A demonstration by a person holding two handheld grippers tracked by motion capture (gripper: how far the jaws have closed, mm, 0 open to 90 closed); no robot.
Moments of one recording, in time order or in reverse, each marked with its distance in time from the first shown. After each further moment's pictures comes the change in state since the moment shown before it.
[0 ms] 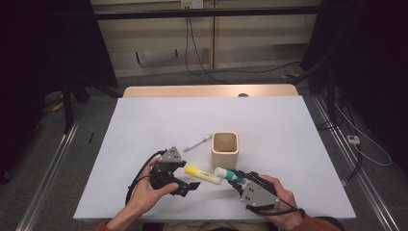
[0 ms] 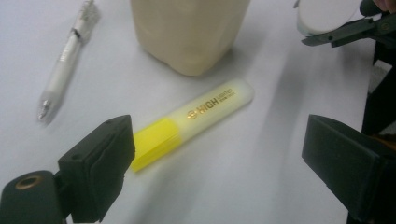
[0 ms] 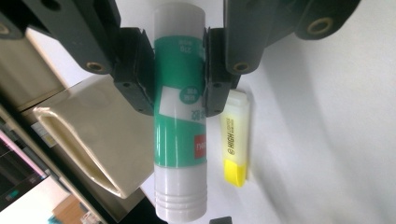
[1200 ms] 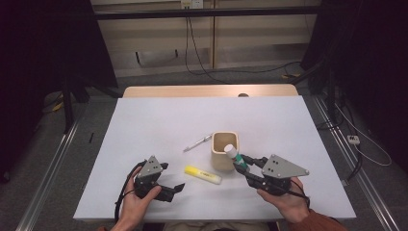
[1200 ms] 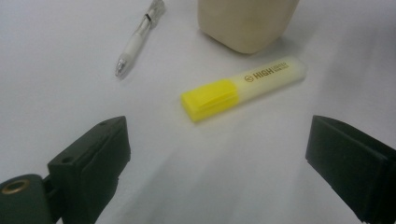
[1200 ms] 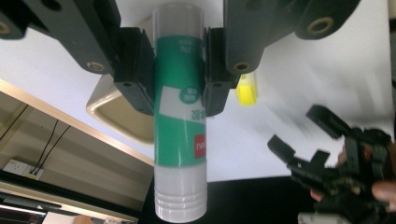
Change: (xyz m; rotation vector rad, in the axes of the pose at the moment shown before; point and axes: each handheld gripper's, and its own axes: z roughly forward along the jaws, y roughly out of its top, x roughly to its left) left arm 0.012 -0.050 -0.015 -0.114 0.150 -0.012; right arm -0.050 0.014 -0.019 -0.157 0.033 0.476
